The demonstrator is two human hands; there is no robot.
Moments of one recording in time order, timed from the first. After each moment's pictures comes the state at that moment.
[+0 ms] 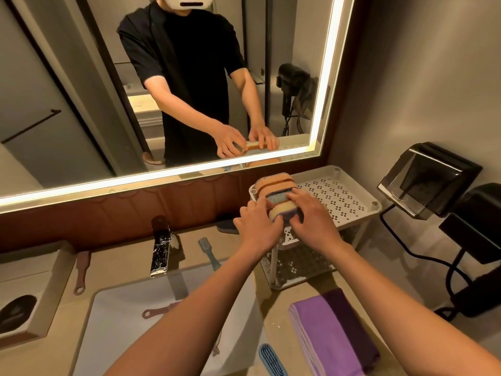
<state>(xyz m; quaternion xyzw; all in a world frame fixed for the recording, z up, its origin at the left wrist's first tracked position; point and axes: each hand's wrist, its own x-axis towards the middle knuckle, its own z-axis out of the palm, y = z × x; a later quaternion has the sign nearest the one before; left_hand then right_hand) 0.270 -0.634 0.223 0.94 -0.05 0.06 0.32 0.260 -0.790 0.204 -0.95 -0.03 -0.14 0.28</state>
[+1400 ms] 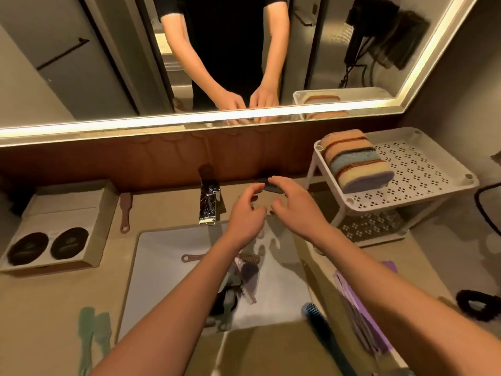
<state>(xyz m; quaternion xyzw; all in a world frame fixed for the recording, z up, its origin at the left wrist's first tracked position) 0.253 -0.462 0.161 0.81 0.00 -0.06 0.58 0.260 -0.608 0.175 -0.93 -0.08 0.00 0.36</state>
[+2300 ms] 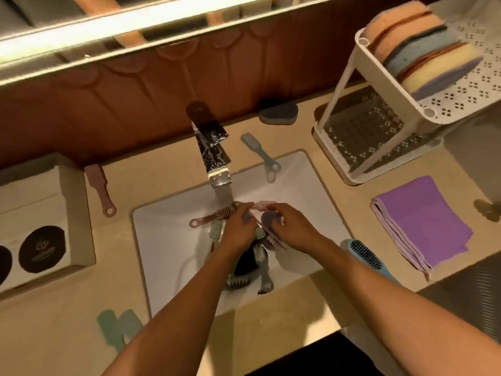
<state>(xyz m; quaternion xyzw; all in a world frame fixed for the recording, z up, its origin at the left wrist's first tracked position) 0.231 -0.356 -0.036 0.82 0.04 -0.27 0.50 0.195 -0.512 0.005 -0.88 0.11 0.19 0.43</state>
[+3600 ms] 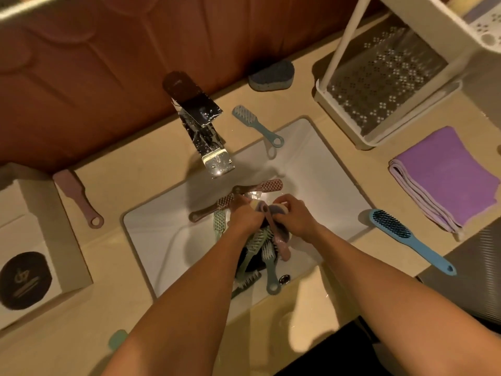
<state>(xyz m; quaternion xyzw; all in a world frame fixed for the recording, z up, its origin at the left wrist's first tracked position) 0.261 -0.356 -0.099 0.85 0.08 -0.41 0.32 0.192 -0.496 -0.095 -0.80 0.30 0.23 0.46</state>
